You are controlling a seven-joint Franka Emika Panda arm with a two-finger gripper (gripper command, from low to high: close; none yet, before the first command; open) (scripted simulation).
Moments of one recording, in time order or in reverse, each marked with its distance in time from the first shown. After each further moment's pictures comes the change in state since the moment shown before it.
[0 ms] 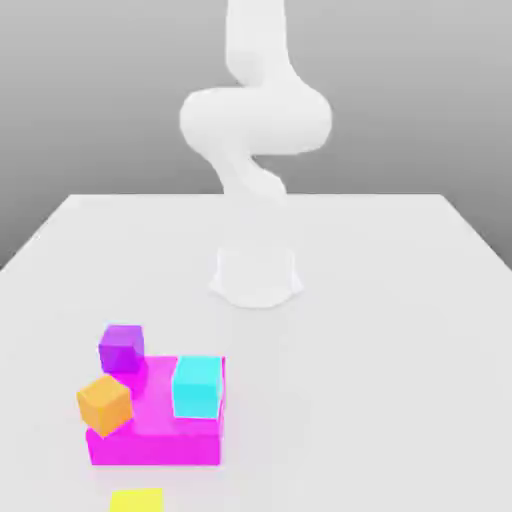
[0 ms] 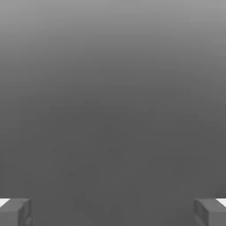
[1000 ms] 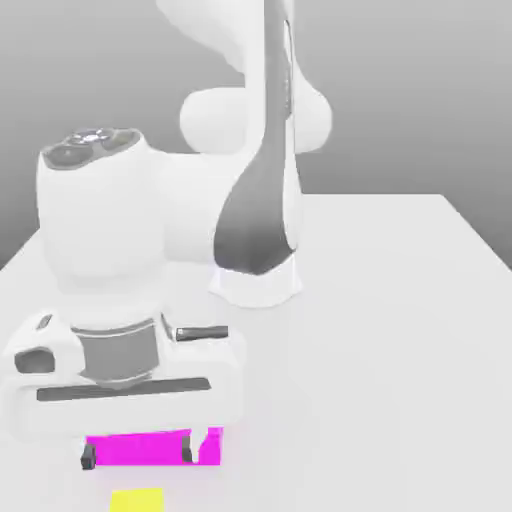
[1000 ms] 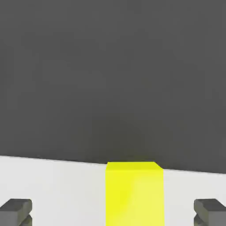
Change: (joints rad) arm -0.021 1.079 -0.182 0.058 0.154 0.287 -0.412
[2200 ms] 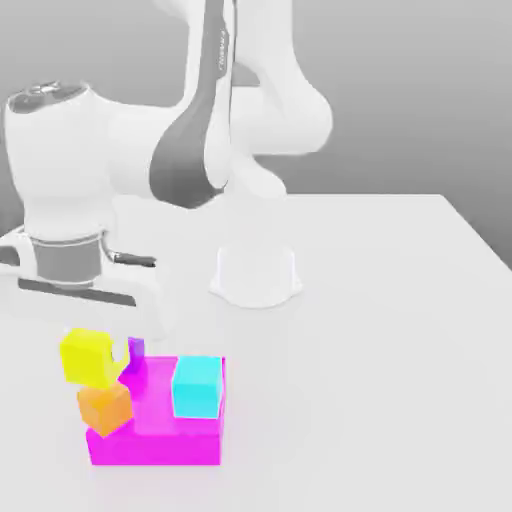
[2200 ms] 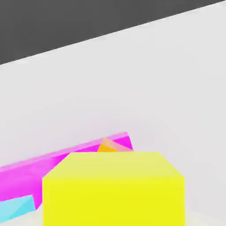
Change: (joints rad) arm -0.093 -0.323 -0.113 -0.340 -0.134 0.011 0.257
